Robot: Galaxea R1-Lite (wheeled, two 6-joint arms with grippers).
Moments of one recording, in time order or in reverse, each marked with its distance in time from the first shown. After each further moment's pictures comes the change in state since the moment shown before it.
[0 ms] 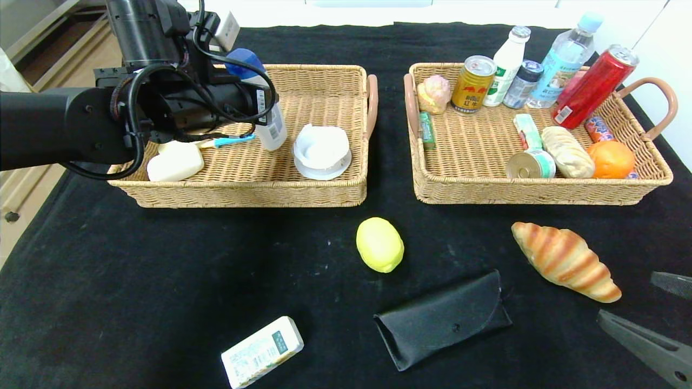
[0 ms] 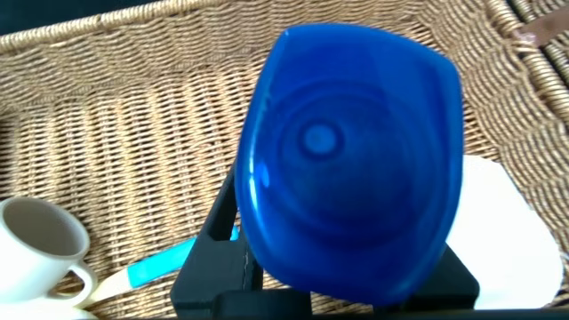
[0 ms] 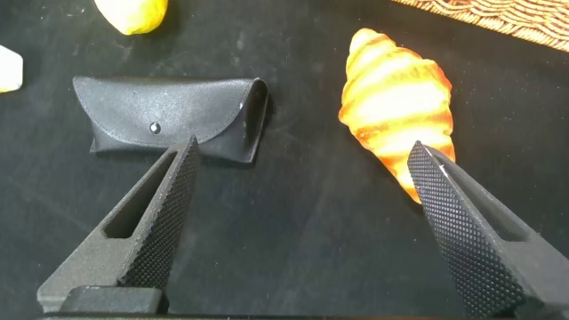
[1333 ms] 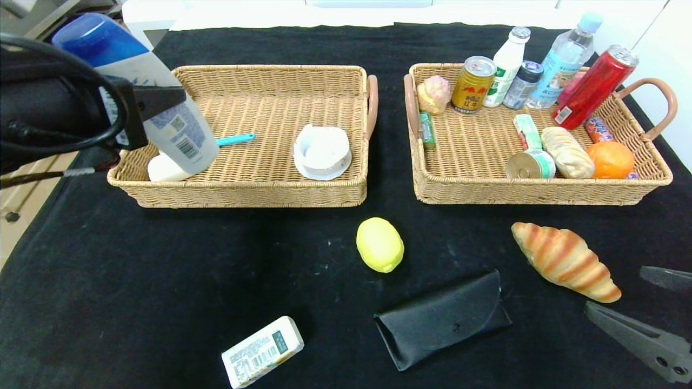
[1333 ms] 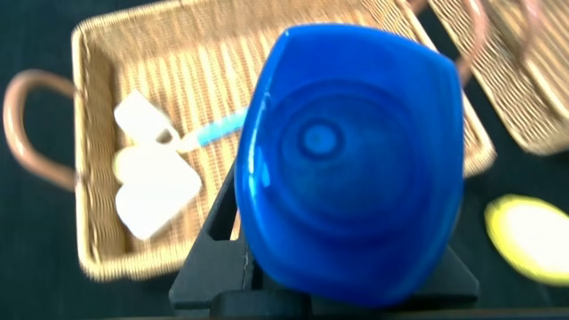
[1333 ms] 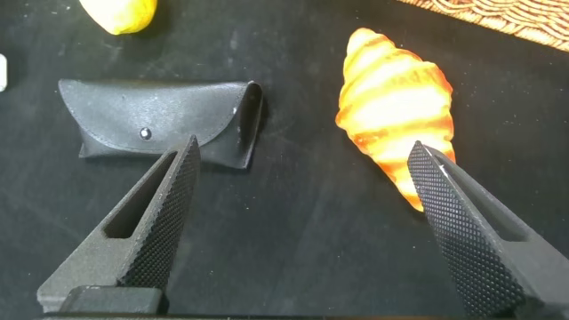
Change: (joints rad) left arm -0.036 -0.595 0.548 0.016 0.030 0.009; right arm -0.009 0.051 -0.027 0.001 -0.004 -0.002
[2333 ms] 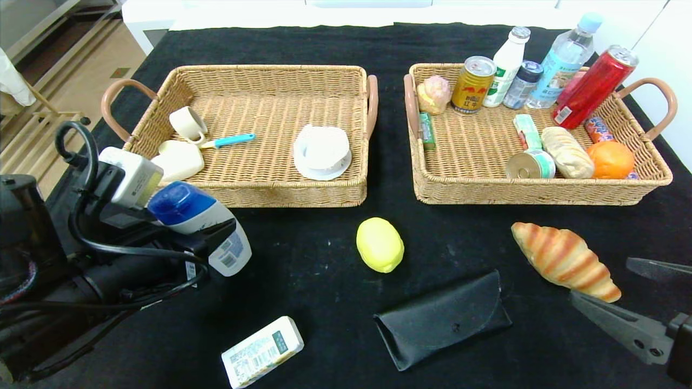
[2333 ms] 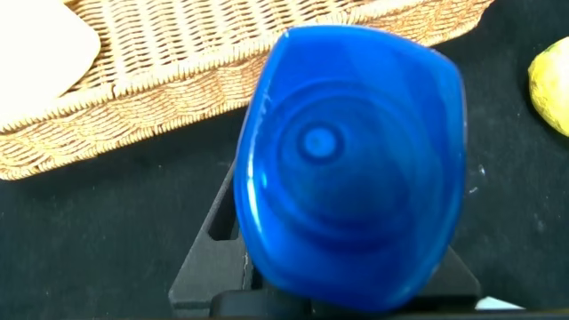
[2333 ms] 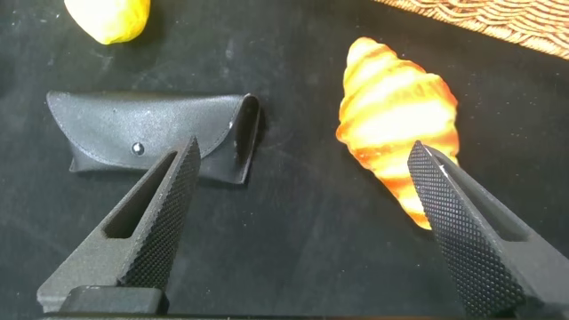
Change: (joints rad) left arm -0.069 0.019 0.568 -0.420 0.032 -0.001; right arm -0.003 0.061 -0.006 -0.054 -0.011 0.000
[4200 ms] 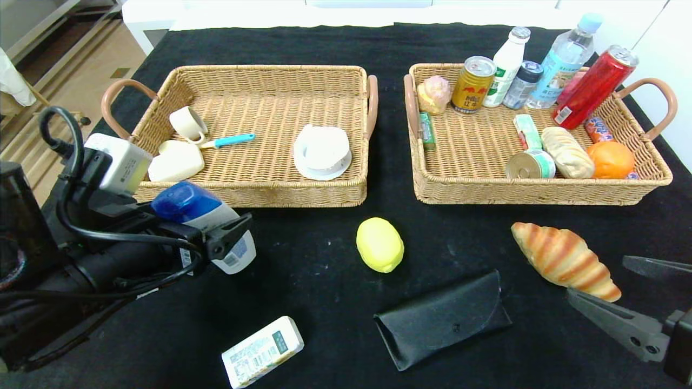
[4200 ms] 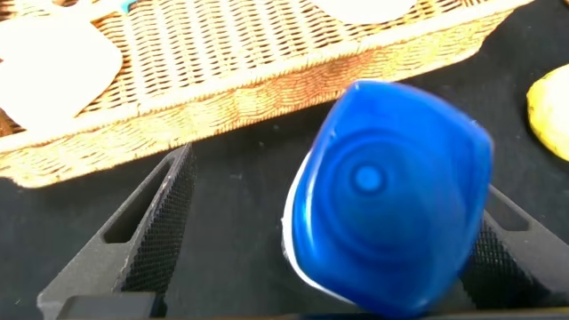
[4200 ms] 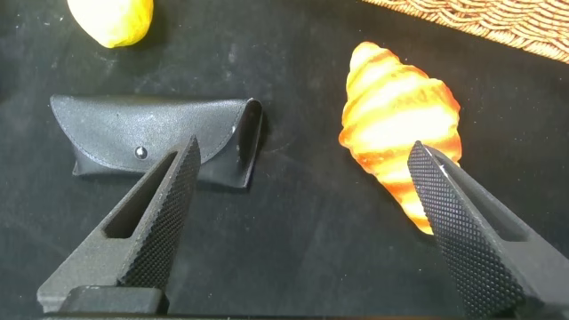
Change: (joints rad) left arm 0.015 -0.003 -0.026 -0.004 0.000 -0.012; right arm 0.006 0.011 -0.011 0.001 0.000 0.002
